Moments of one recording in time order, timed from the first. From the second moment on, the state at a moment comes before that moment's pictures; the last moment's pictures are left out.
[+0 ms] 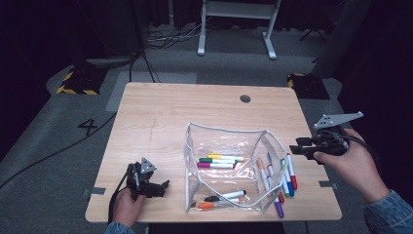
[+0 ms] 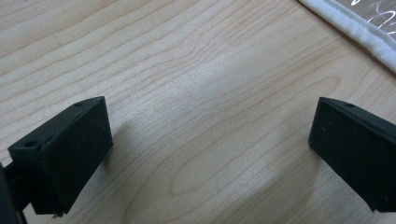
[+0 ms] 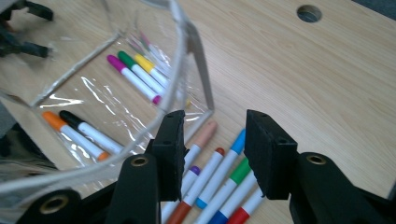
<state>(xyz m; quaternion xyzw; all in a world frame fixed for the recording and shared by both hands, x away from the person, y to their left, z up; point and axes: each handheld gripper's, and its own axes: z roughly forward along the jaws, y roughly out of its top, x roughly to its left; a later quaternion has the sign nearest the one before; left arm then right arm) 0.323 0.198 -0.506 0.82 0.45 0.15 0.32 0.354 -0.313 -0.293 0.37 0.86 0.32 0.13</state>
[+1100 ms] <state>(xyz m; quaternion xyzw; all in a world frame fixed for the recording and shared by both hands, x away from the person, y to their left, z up) 0.323 0.198 -0.506 0.82 0.45 0.15 0.32 0.390 -0.359 -0.456 0.48 0.85 0.20 0.07</state>
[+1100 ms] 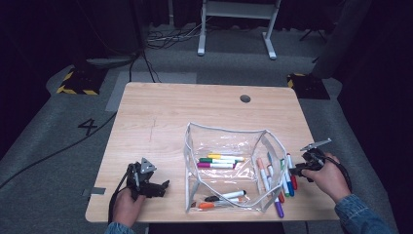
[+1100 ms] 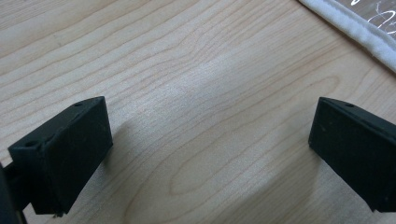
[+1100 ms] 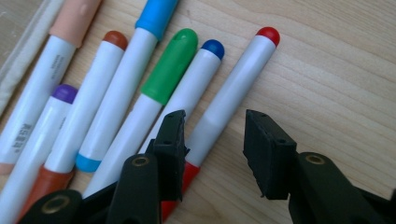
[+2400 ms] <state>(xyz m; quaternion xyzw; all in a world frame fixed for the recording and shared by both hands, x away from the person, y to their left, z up) 0.323 0.198 -0.506 0.82 0.45 0.15 0.32 0.354 -0.356 -0.340 0.45 0.83 0.30 0.13</state>
